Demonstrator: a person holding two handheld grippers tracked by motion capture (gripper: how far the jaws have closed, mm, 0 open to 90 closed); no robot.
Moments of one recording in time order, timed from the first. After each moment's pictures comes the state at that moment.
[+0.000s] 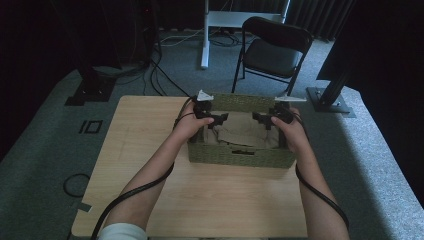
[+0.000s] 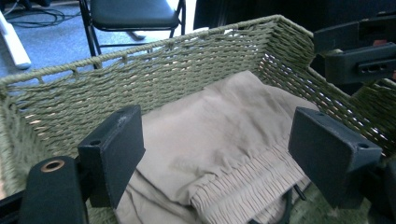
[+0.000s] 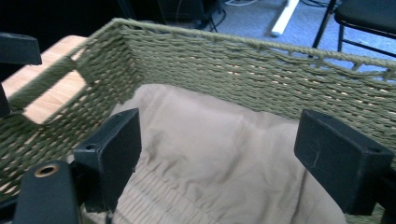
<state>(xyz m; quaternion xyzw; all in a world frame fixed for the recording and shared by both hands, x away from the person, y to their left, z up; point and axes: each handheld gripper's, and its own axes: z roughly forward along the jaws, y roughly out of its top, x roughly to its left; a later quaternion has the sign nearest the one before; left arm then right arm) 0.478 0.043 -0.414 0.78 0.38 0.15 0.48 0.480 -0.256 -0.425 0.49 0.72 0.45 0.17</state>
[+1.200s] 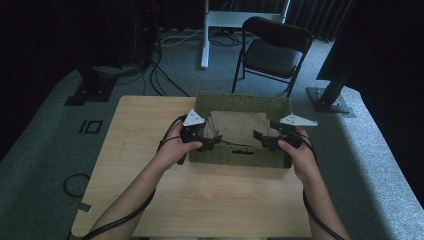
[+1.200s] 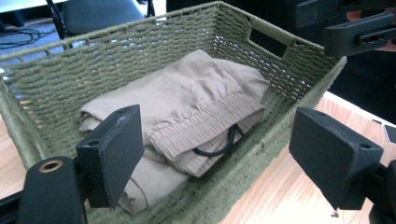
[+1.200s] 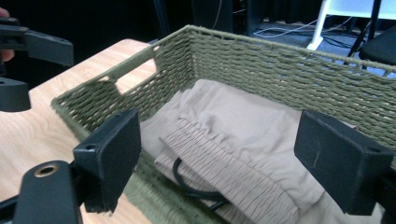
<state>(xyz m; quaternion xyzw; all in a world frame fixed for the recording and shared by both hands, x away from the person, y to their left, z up) 0.391 0.072 -0.411 0.80 0.32 0.14 0.49 0.387 -0.252 -0.414 0.41 0.73 0.50 0.20</state>
